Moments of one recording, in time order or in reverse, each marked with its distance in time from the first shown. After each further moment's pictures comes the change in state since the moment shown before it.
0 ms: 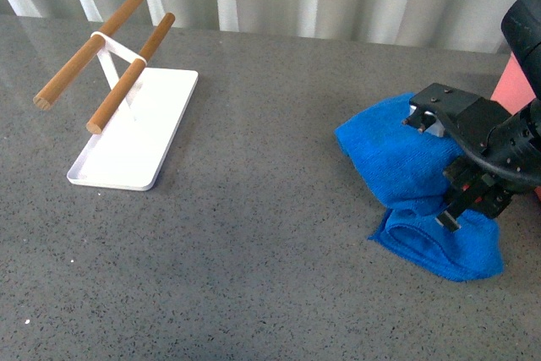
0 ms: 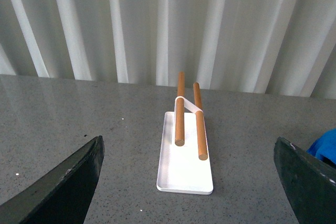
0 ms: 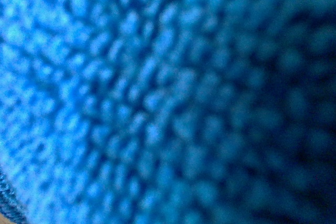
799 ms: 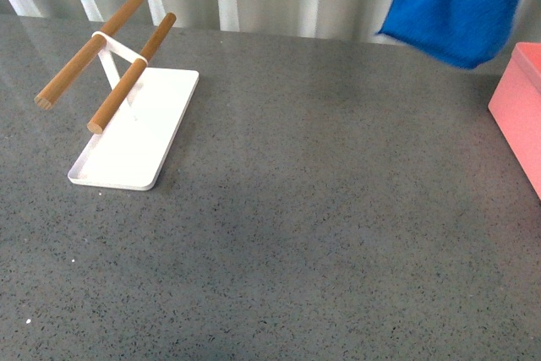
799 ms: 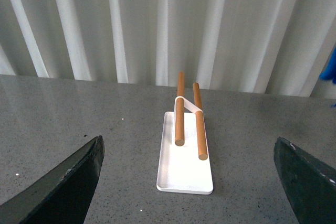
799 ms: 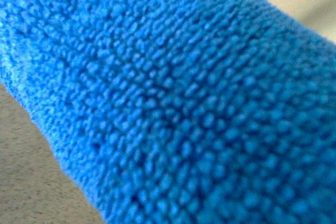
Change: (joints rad) left arm 0.000 0.000 0.000 0.000 0.000 0.000; right arm 0.031 -0.367 0.192 0.011 0.069 0.182
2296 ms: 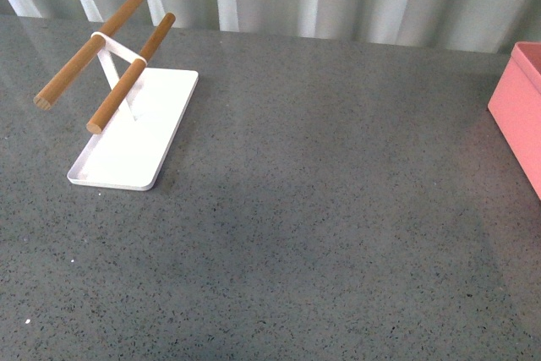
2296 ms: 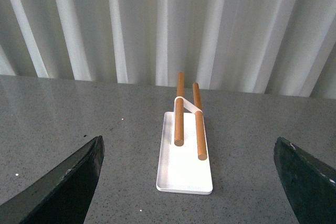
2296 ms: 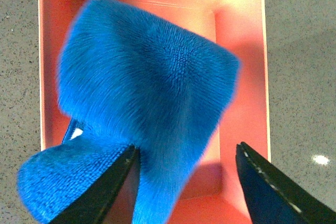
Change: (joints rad) left arm 0.000 0.000 0.000 0.000 0.000 0.000; right arm -0.439 -0.039 -0.052 -0.246 0.139 0.038
